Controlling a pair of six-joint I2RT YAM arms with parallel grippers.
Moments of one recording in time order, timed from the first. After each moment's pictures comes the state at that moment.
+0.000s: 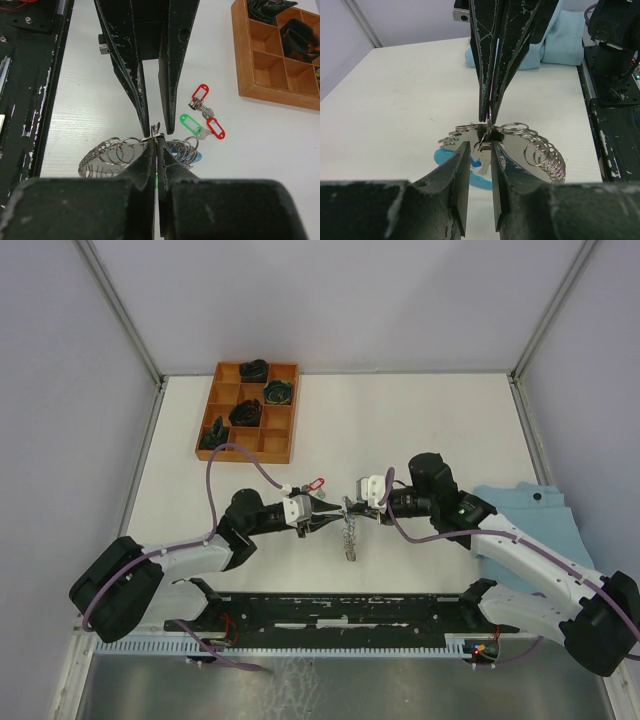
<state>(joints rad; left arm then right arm) -0.72 1.23 0.34 0.95 0.69 0.20 0.68 1.05 0.74 -0.14 -0.72 -0.62</state>
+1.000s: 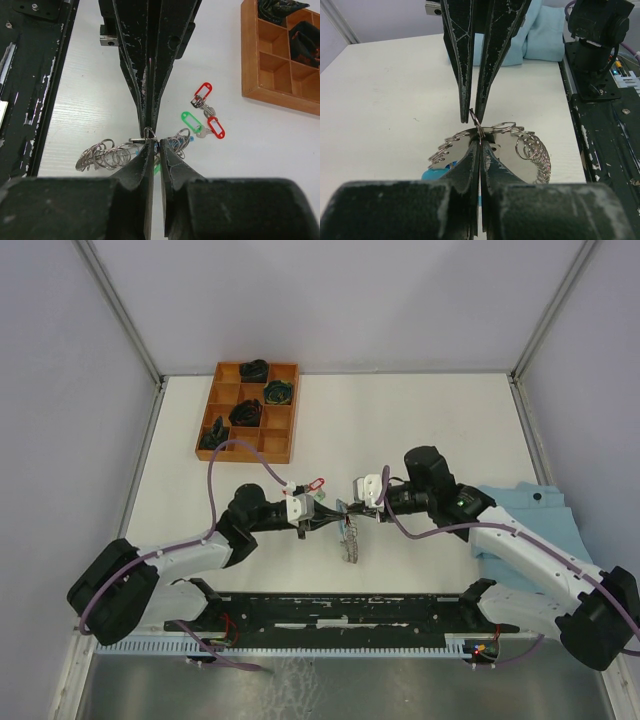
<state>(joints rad) -0.72 1.22 0.38 0.84 0.76 0.20 0.68 1.09 0.82 -0.27 -0.74 -0.71</state>
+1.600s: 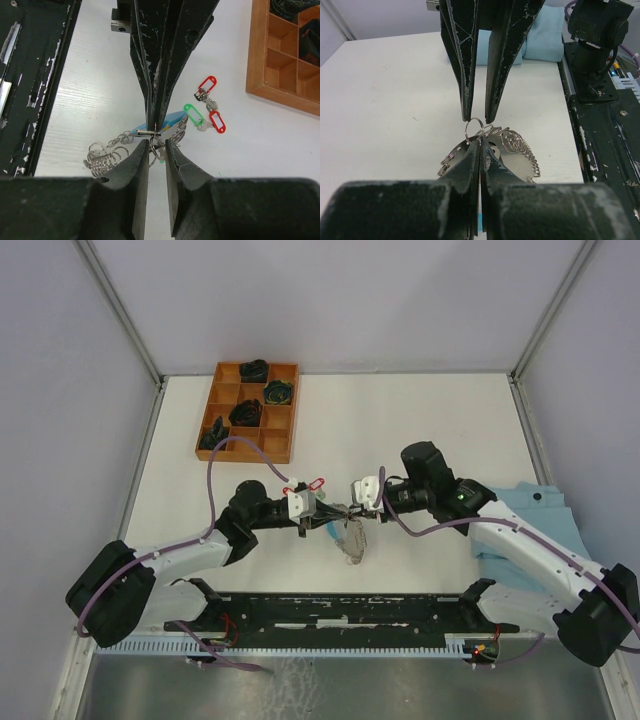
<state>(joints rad) -0.72 1.20 0.41 0.76 0.76 0.20 0.68 1.11 0.89 -0.41 -0.74 -0.82</state>
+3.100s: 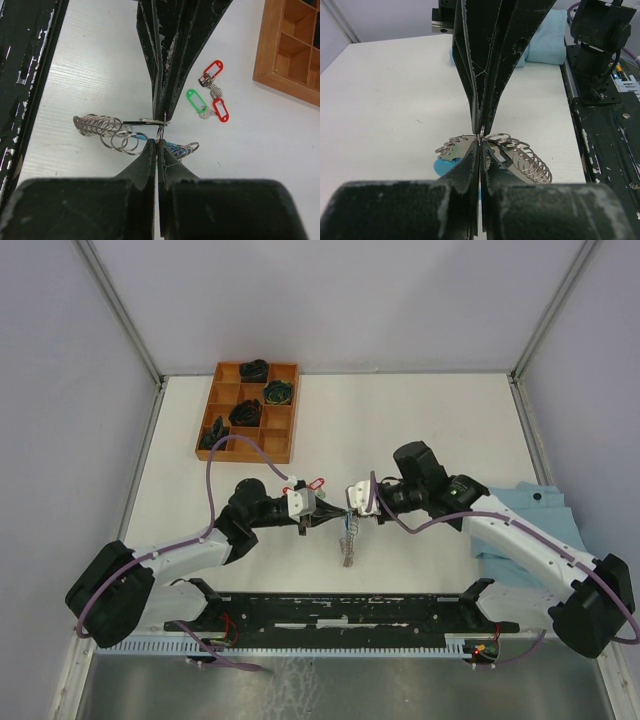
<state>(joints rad) -0.72 1.20 0.43 0.76 0.76 0.20 0.70 1.17 0.92 -0.50 -0.69 -0.94</state>
